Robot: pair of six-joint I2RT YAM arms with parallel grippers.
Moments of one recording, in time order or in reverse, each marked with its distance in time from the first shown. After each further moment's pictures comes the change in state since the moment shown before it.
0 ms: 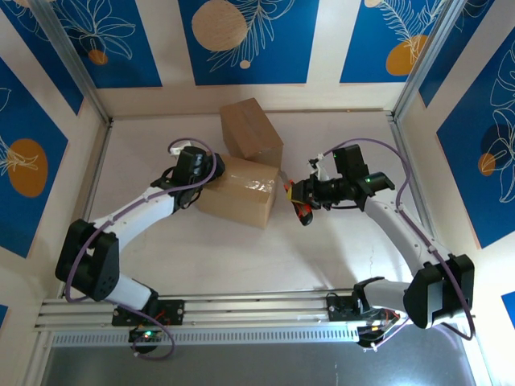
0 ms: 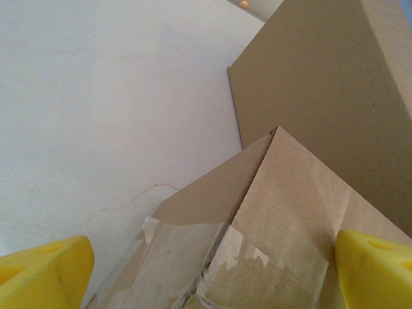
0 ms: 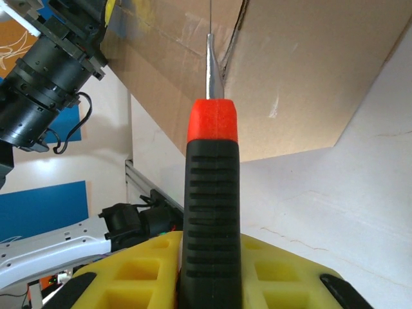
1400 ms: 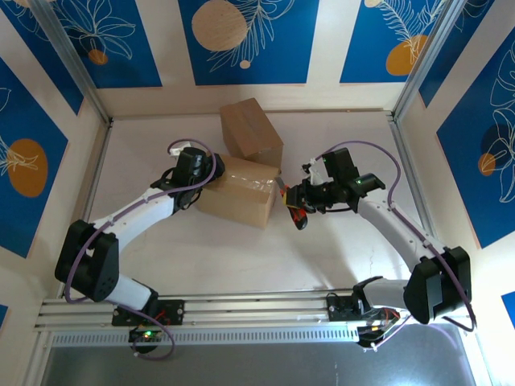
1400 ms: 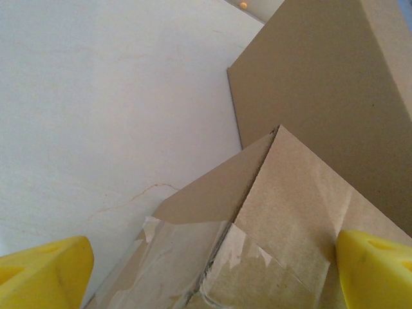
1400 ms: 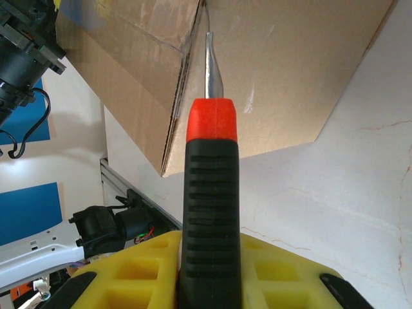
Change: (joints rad) left arm 0.000 -0.004 -0.012 0.016 0.000 -0.005; right arm 0.072 0.025 -0.023 0.021 0.107 0.018
